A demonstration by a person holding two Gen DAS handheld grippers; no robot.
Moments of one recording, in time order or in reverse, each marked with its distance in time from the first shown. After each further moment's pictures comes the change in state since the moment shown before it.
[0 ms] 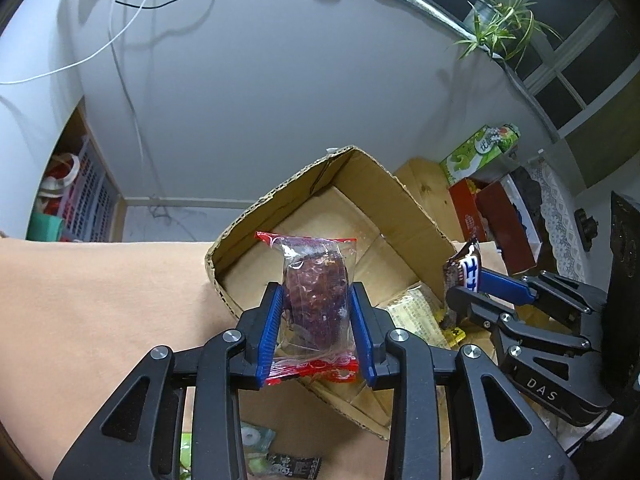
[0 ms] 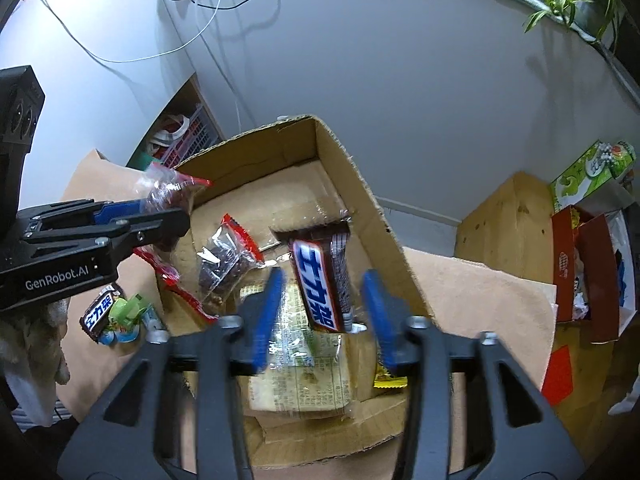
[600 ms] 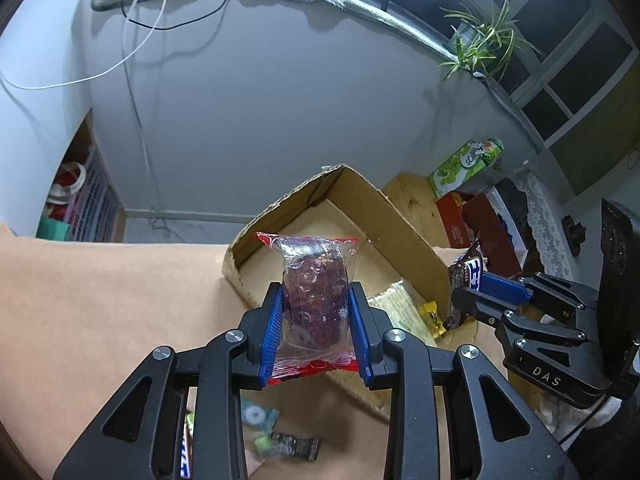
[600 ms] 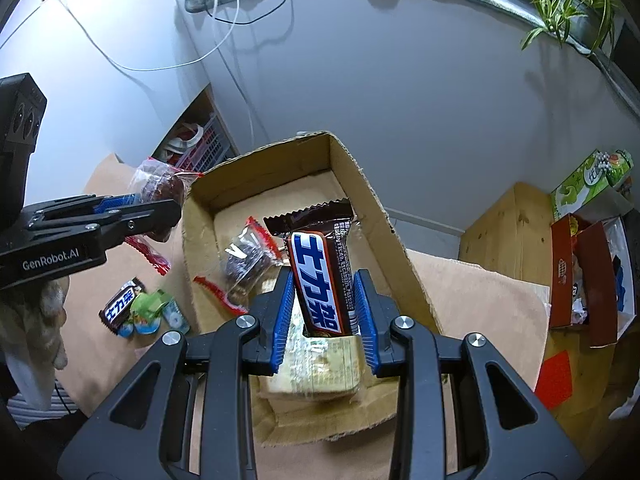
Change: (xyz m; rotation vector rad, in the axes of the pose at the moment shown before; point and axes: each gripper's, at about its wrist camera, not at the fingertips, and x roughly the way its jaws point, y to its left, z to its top) left arm -0.034 0.004 -0.010 0.005 -0.068 -0.028; right arm -0.027 0.004 -0.003 -0.010 -0.029 0.036
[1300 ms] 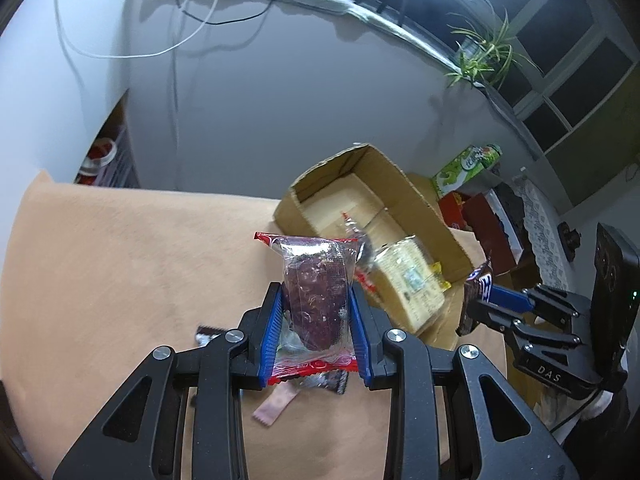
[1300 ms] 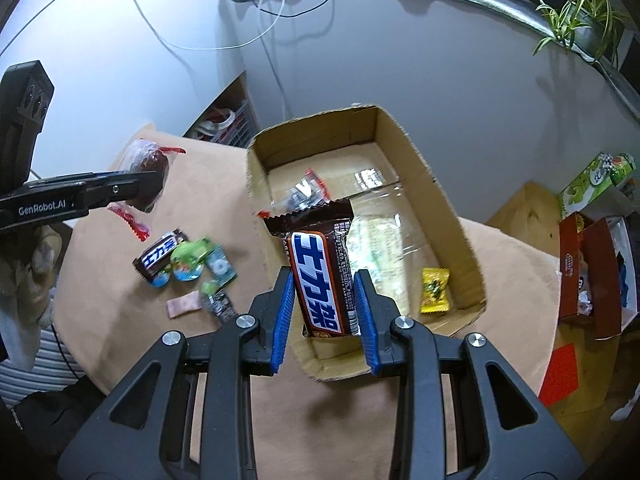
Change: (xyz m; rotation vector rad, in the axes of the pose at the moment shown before) left arm -0.057 0.034 -0.051 -0.044 -0.029 -0.003; right arm -0.038 0.041 -0.057 -0.061 -0.021 0.031
